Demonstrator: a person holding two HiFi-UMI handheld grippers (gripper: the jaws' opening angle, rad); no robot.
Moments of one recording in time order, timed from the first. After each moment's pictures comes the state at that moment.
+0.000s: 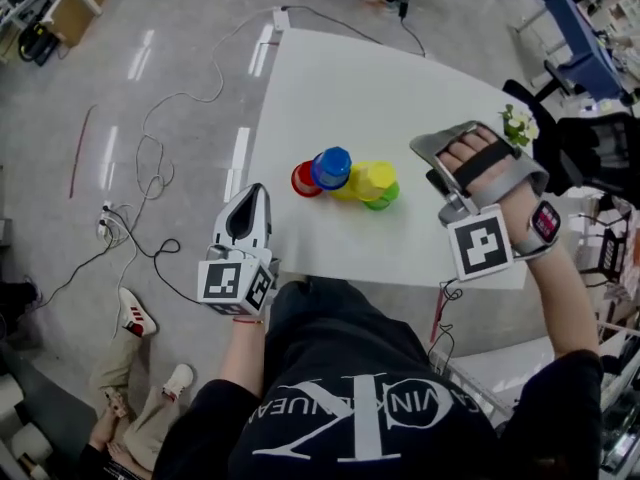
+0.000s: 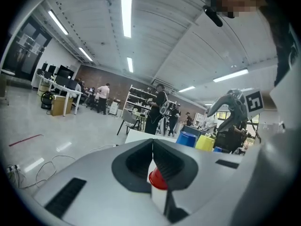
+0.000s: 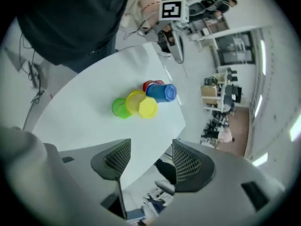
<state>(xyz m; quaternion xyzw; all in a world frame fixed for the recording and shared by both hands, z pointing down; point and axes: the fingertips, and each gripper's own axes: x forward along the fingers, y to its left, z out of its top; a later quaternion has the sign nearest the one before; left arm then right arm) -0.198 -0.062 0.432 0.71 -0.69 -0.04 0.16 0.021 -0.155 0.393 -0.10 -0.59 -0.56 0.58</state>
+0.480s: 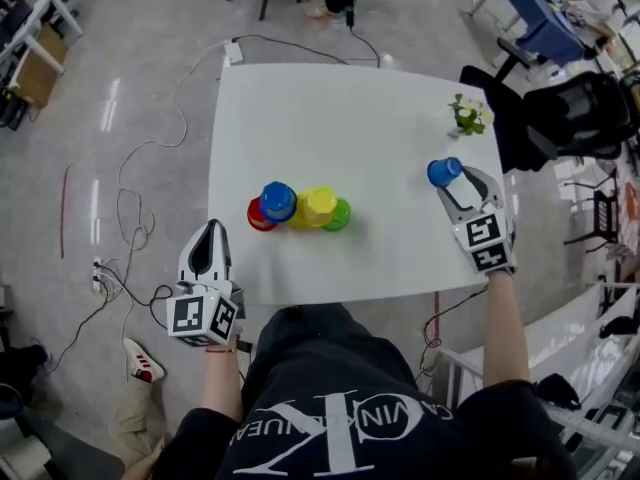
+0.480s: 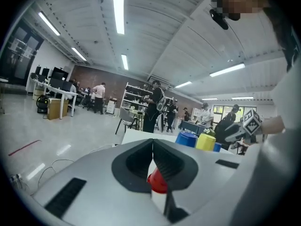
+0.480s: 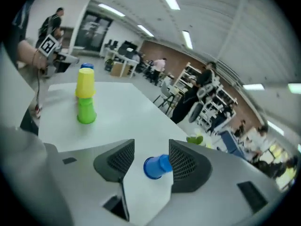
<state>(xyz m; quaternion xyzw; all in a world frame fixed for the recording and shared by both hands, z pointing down) -0.193 -0.081 0.422 0.72 -0.68 0.00 0.15 0.216 -0.226 0.436 0.39 -0.81 -0.07 0.44</state>
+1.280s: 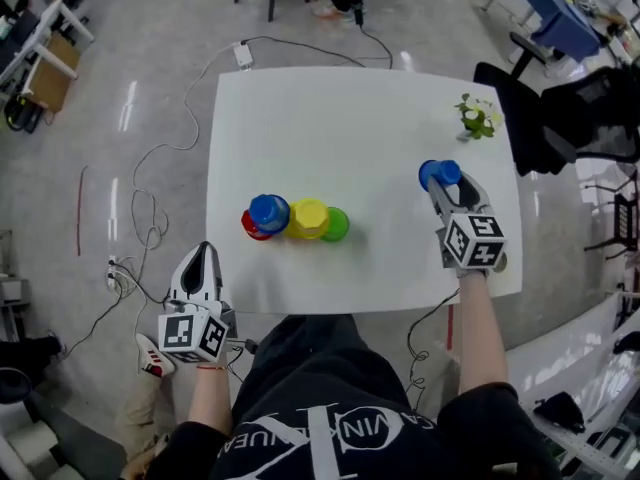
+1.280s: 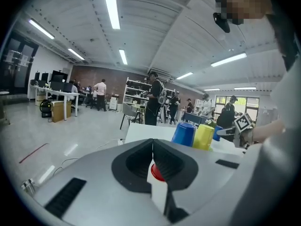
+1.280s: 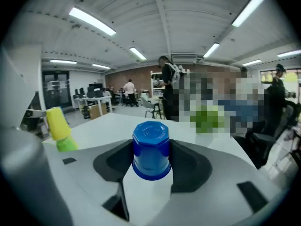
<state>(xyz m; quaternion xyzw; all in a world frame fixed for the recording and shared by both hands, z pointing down) -0.186 -0.069 0.433 0.71 -0.68 0.05 0.16 0.227 -0.268 0.478 0.50 -0.83 0.13 0.20</state>
